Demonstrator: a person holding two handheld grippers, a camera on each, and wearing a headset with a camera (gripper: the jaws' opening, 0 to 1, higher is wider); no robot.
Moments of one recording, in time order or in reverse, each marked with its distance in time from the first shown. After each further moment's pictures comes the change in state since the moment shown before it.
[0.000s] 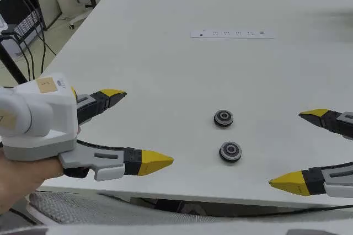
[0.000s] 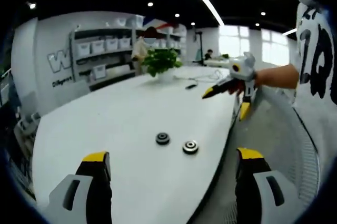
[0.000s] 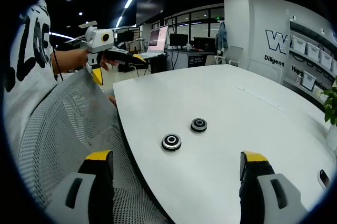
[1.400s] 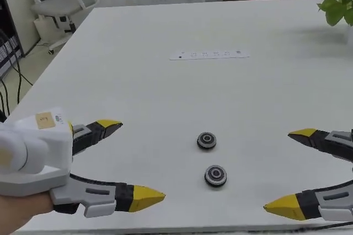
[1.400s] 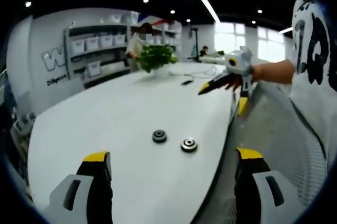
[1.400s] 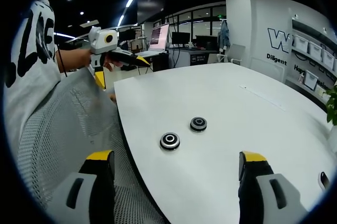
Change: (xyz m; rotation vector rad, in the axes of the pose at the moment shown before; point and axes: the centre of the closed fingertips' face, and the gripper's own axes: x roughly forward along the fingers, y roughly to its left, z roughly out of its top) left arm 0.012 0.004 -0.001 -0.007 0.006 -0.012; right arm 0.003 -0.008 -0.006 -0.002 0.024 0.019
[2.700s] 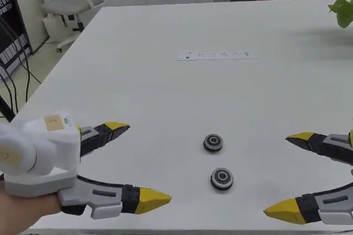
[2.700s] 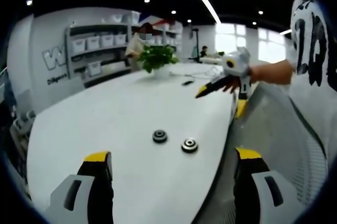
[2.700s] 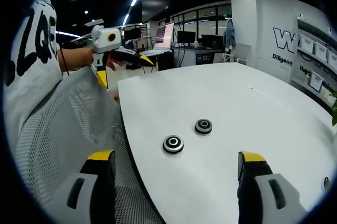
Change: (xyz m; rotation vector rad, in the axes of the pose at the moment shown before) left arm 0.001 0.002 0.002 -0.008 -0.007 -0.002; right arm 0.010 0.003 0.003 -0.005 -0.006 0.048
